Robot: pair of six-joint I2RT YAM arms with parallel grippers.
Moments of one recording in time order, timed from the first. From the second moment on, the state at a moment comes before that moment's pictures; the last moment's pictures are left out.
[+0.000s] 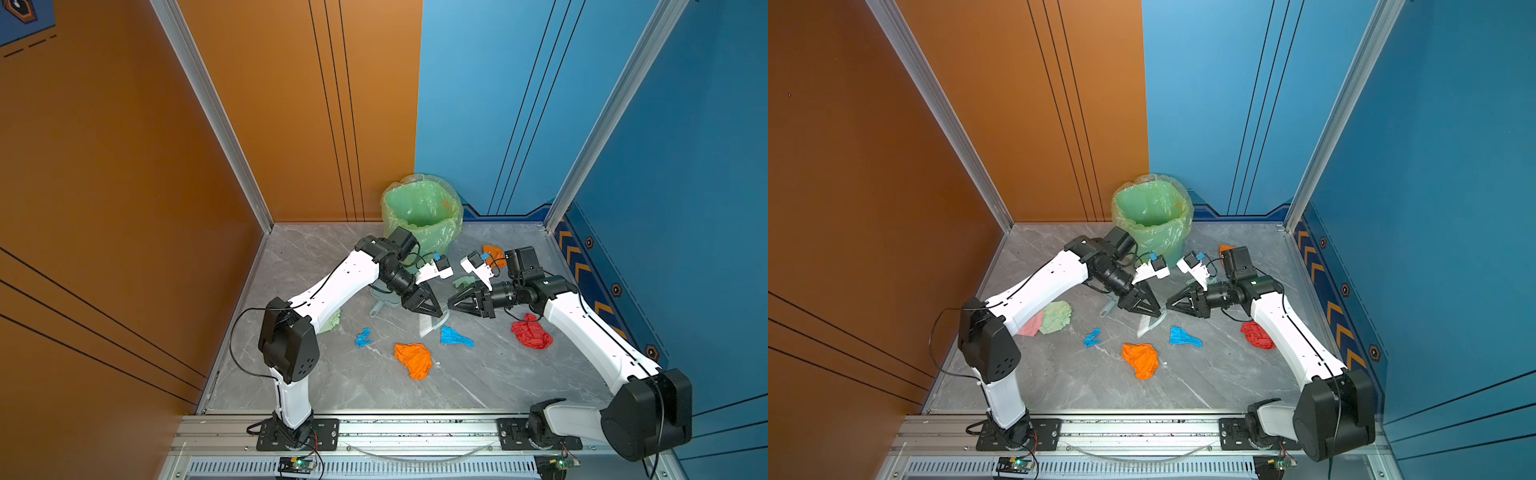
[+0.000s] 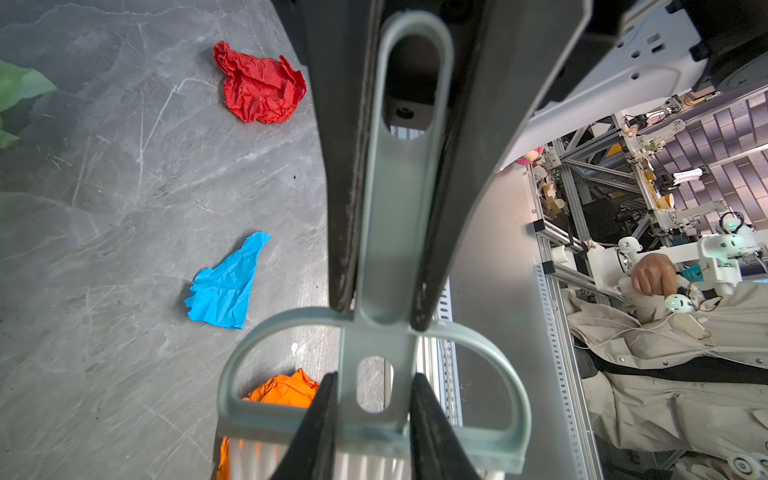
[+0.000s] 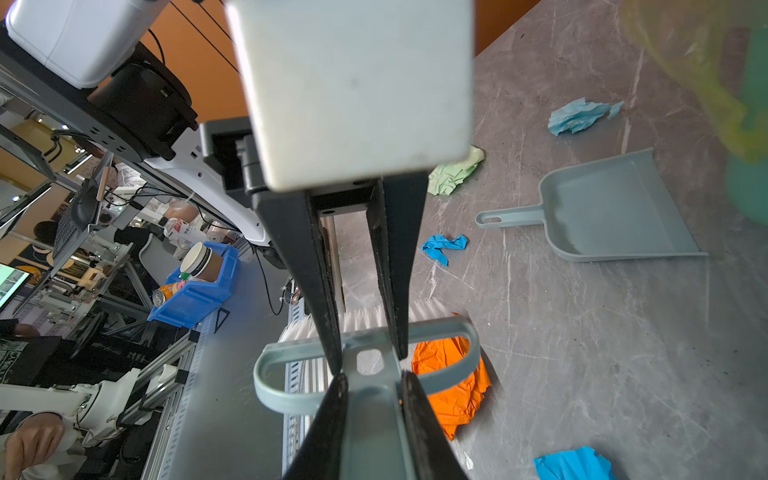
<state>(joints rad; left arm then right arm) -0.64 1.85 1.74 -1.14 0.95 0.45 0.25 1.31 1.06 -0.68 -1.16 -0.26</state>
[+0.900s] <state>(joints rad) -0.63 1.85 1.75 -1.13 0.88 0.43 0.26 1.31 1.05 -0.66 -1.13 -0.25</state>
